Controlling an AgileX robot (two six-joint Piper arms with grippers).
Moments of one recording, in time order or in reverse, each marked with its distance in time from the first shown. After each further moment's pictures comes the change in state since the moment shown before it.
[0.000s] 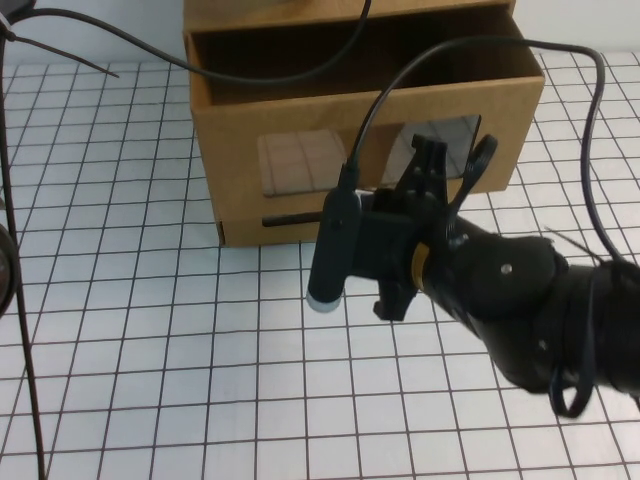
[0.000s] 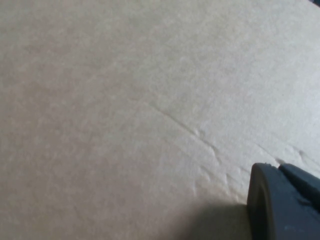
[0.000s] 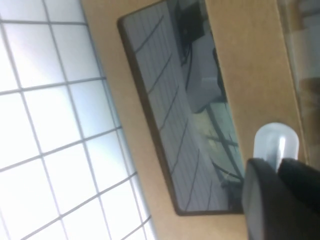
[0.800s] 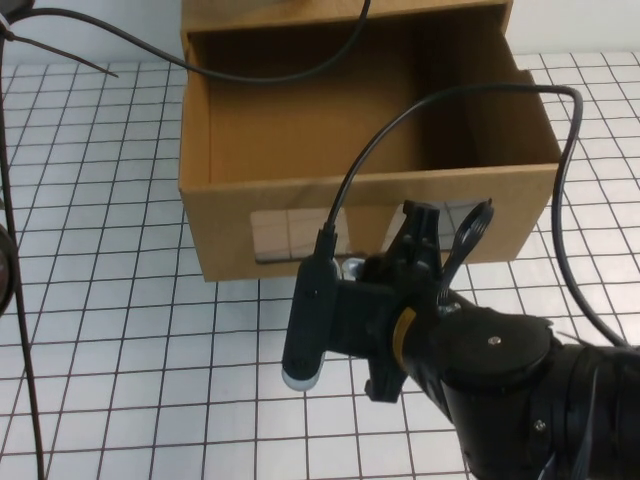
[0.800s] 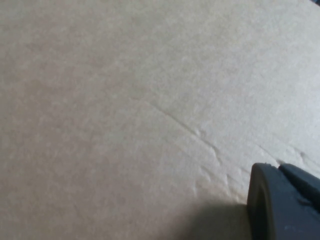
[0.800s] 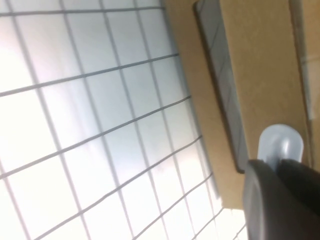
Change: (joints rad) right arm 0.212 -0.063 0.033 0.389 0.216 -0.222; left arm 0.000 0.000 0.000 0.005 0.000 -0.012
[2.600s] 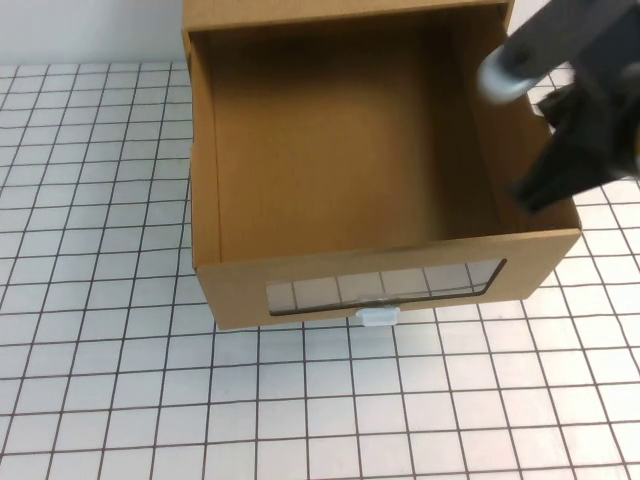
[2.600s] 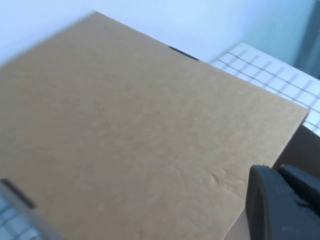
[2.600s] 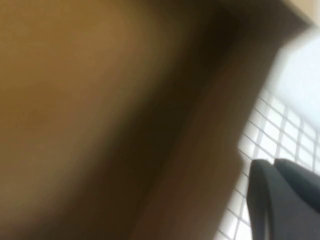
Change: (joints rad) right arm -0.322 -0.315 -0.179 0.486 0.122 -0.144; left arm 0.002 -0.331 0.009 0.194 0.032 -0.031
